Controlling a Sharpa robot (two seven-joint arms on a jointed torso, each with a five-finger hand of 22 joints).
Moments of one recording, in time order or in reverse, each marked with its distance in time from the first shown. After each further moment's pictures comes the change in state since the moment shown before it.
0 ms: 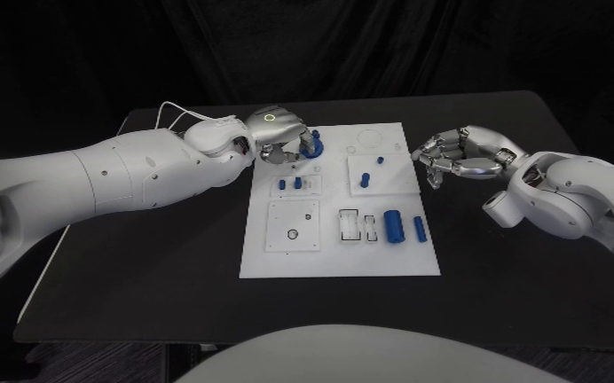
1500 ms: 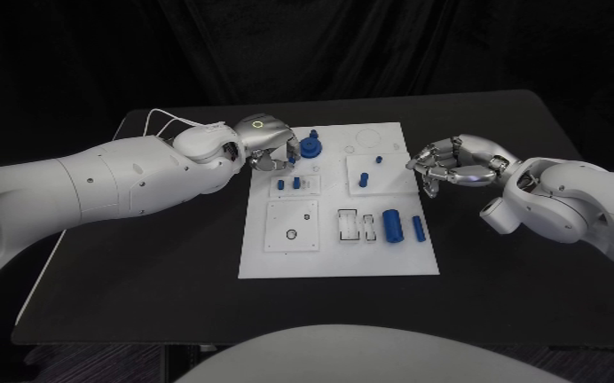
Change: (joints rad) left arm -0.020 -0.038 -0.002 0.015 0.000 0.056 -0.050; left_hand -0.042 -0.028 0.013 0.020 -0.039 0.003 -0.004 0.011 0.000 0.015 -0.003 -0.019 -0.003 0.000 0.000 -0.023 -0.032 0.000 0.003 -0.003 -0.016 0.000; right arm -0.020 0.007 0.000 -0.006 0.000 0.038 -0.018; right_hand 0.000 0.000 0.003 0.003 -0.004 0.000 0.000 0.000 0.000 0.000 0.000 0.000 -0.001 0.000 0.000 0.000 -0.001 0.000 0.000 0.000 0.000 0.000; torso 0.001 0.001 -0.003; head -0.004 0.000
